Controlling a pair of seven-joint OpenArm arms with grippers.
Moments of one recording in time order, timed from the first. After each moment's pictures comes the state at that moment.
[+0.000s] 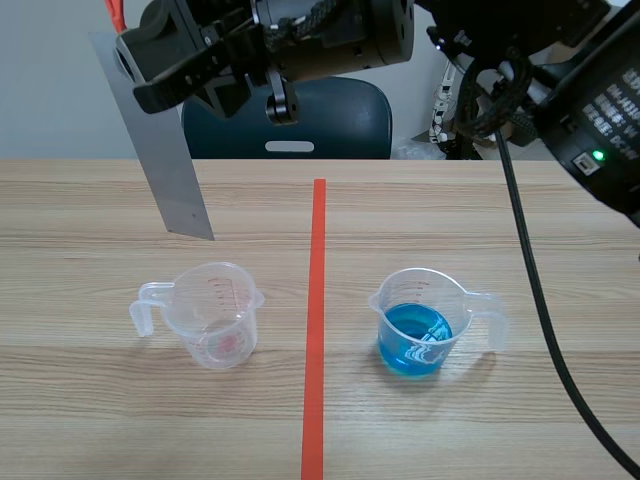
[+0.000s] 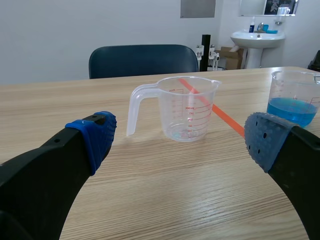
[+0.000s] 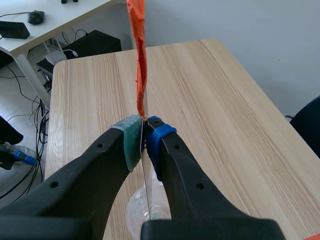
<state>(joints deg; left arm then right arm) 40.2 -10.9 -5.7 57.5 9.6 -15.0 -89.0 28.0 17.4 -36.6 106.5 46.2 26.9 -39.6</state>
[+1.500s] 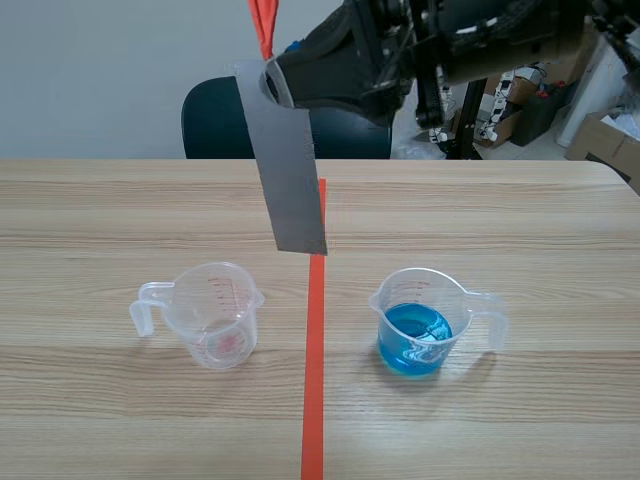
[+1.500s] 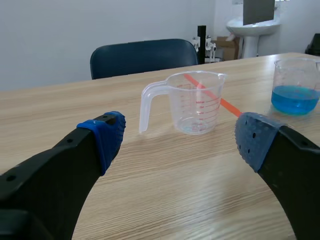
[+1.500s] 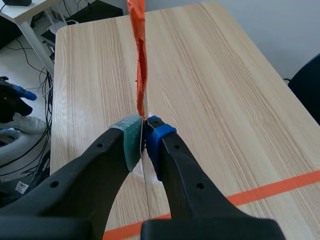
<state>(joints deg) 43.8 -17.5 -6.4 59.5 8.1 -15.0 -89.0 27.8 36.2 -30.8 106.6 62.5 36.2 -41.1</state>
